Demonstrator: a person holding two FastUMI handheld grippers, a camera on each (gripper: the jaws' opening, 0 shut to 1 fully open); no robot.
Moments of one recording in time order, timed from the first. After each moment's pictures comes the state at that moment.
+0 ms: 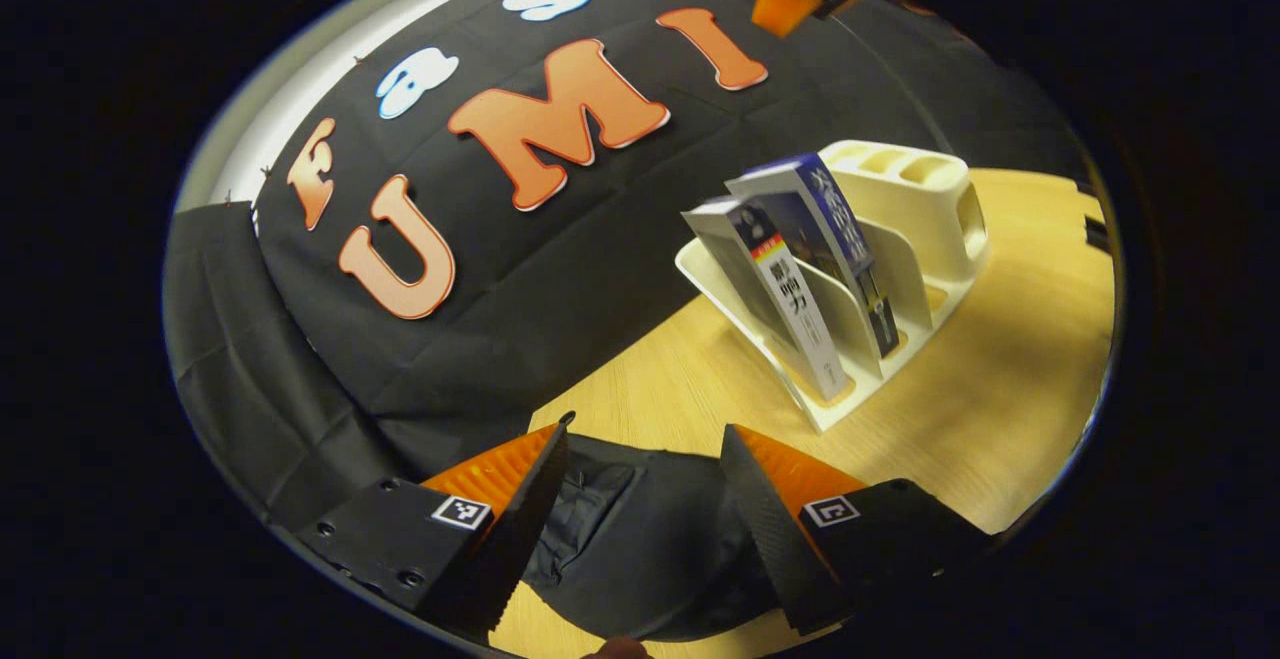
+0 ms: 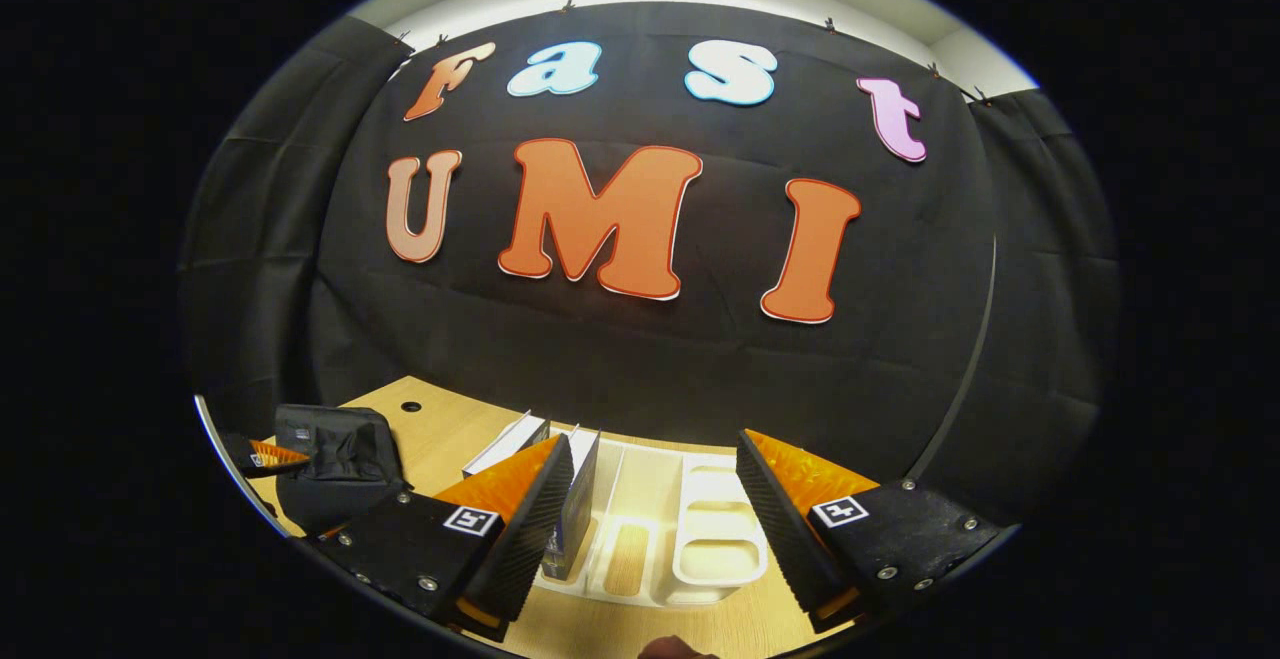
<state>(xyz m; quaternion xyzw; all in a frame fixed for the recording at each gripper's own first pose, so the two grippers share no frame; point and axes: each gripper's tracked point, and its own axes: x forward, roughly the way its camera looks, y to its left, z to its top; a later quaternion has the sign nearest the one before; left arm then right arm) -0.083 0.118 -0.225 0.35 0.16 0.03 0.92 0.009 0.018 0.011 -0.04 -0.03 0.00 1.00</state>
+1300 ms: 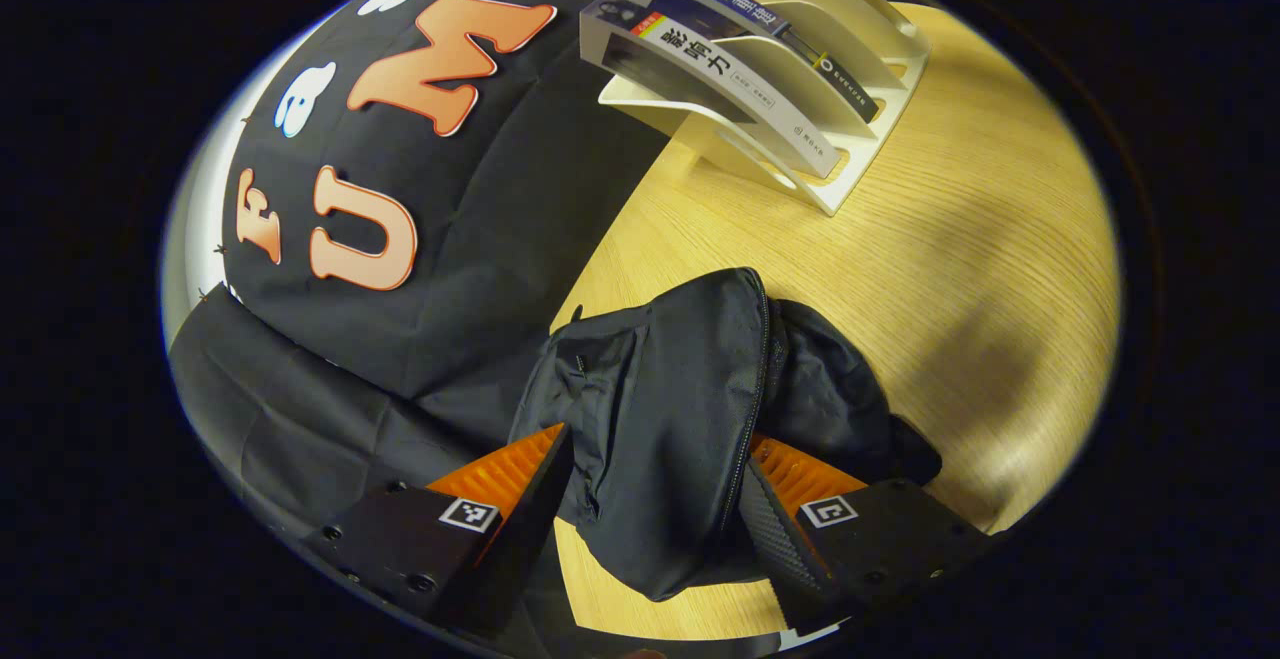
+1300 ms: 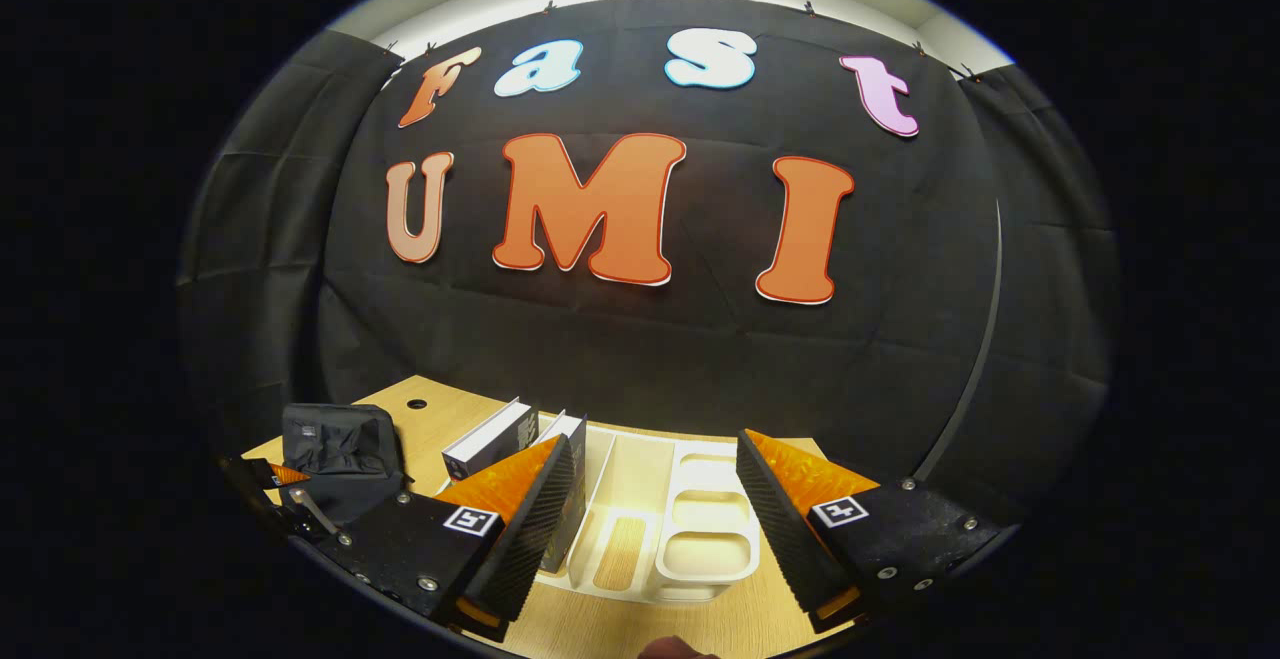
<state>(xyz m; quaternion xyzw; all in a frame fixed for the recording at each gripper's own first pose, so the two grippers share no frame) -0.099 0.195 -0.316 0.46 0.31 0.10 0.82 0.013 -0.013 -0.009 -0.02 -0.02 0.02 1.00</state>
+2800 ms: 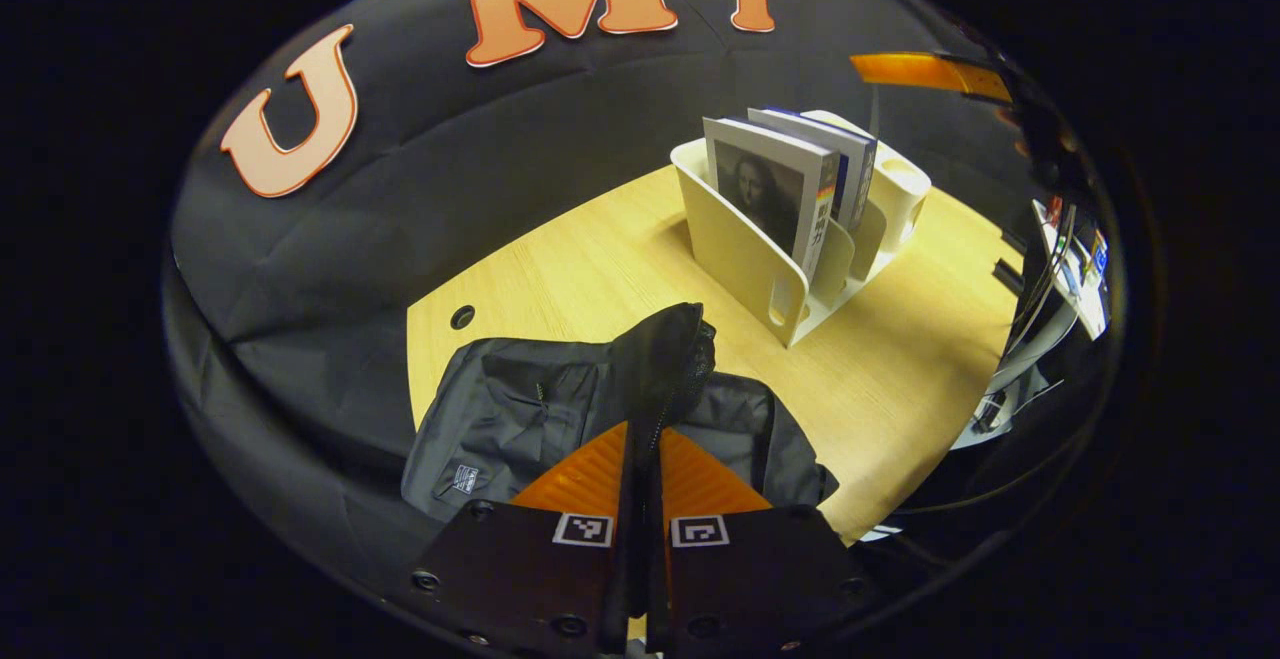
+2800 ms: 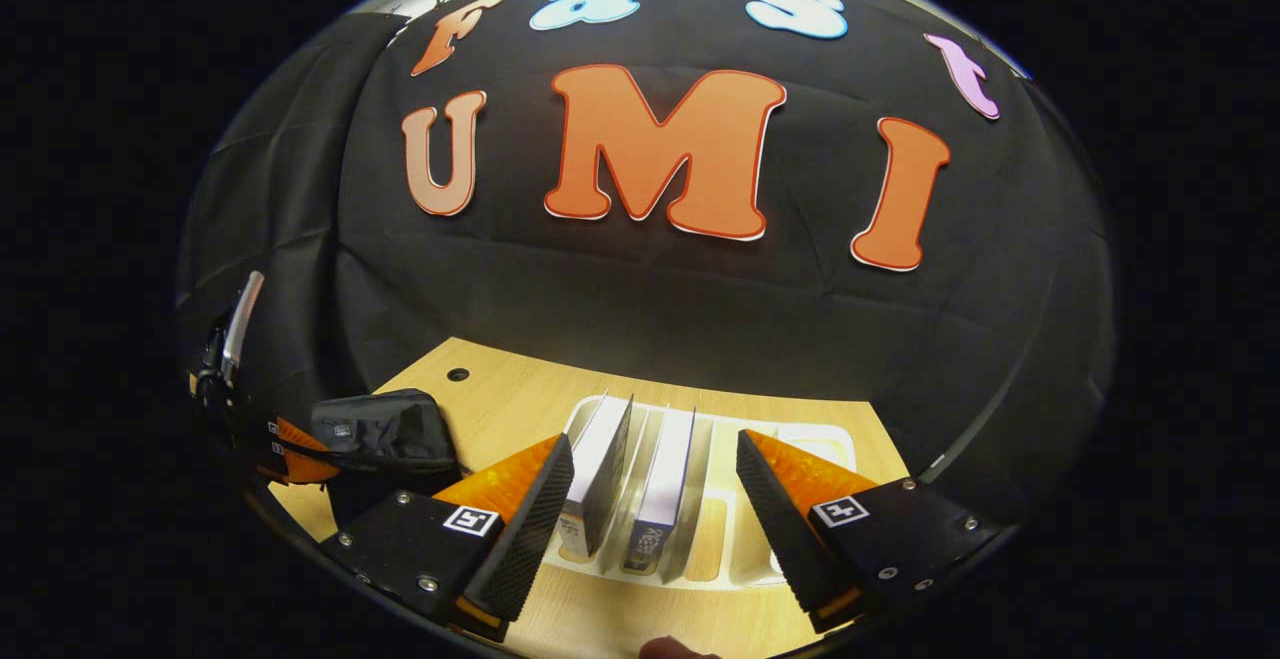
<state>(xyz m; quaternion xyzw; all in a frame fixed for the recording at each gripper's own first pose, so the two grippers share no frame) -0.061 0.232 -0.200 0.18 0.38 -0.16 0.89 0.064 0.113 0.002 -0.03 0.11 0.06 0.99</state>
